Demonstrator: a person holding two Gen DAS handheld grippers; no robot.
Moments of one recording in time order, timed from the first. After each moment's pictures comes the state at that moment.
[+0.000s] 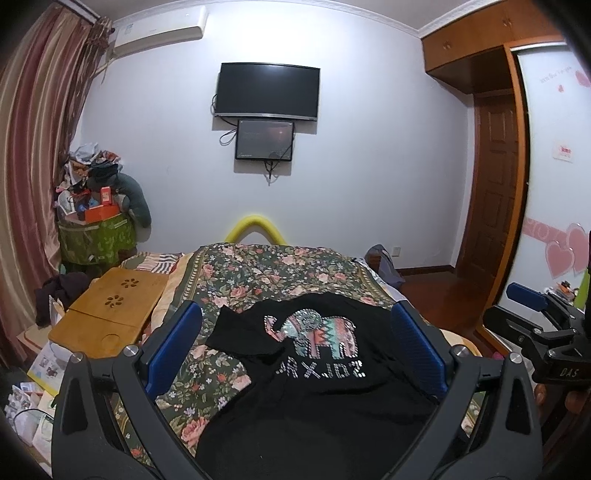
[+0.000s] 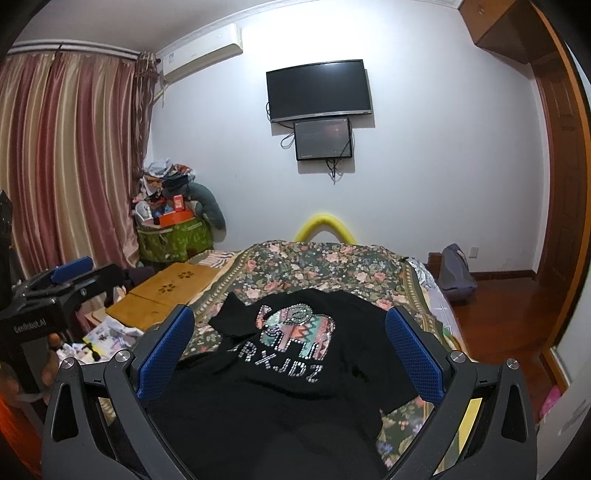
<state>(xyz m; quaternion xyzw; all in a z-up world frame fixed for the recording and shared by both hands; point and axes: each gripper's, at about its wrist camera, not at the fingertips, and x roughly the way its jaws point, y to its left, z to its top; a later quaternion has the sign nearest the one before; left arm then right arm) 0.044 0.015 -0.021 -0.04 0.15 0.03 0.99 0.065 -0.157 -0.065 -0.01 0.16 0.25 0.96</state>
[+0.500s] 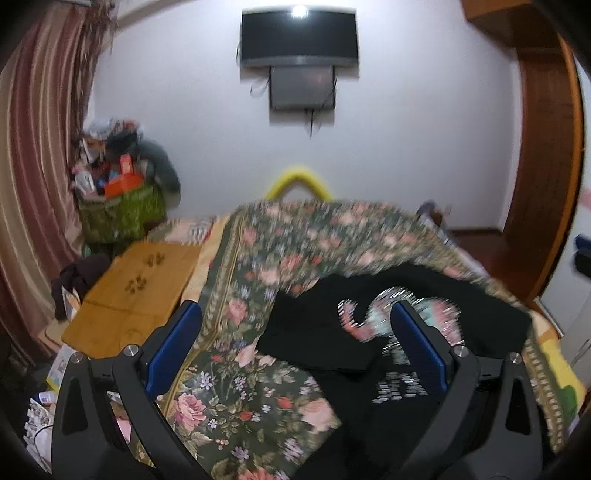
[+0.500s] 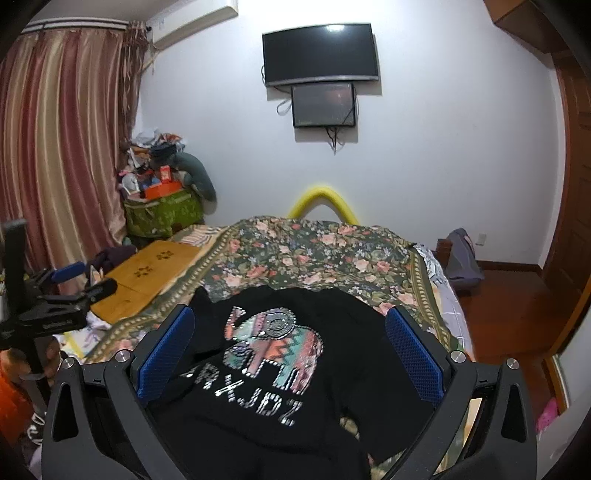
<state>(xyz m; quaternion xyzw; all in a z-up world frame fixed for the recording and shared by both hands) 0.196 0.108 -0.091 -0.02 0.26 0.10 0.96 0.192 -0.129 -0.082 -0.03 0.22 0.25 0.94</state>
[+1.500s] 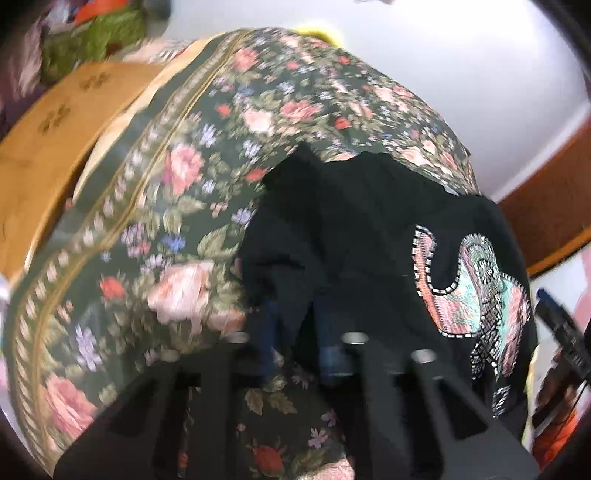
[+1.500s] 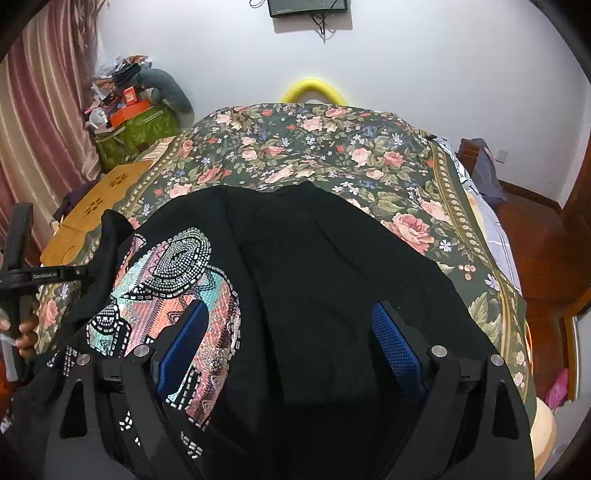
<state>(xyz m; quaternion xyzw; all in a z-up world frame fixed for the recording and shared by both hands) 0.341 0.182 -0.252 -0.19 0.48 0.05 0.85 0.353 -0.131 -0.204 -0.05 0.40 0.24 0.88</state>
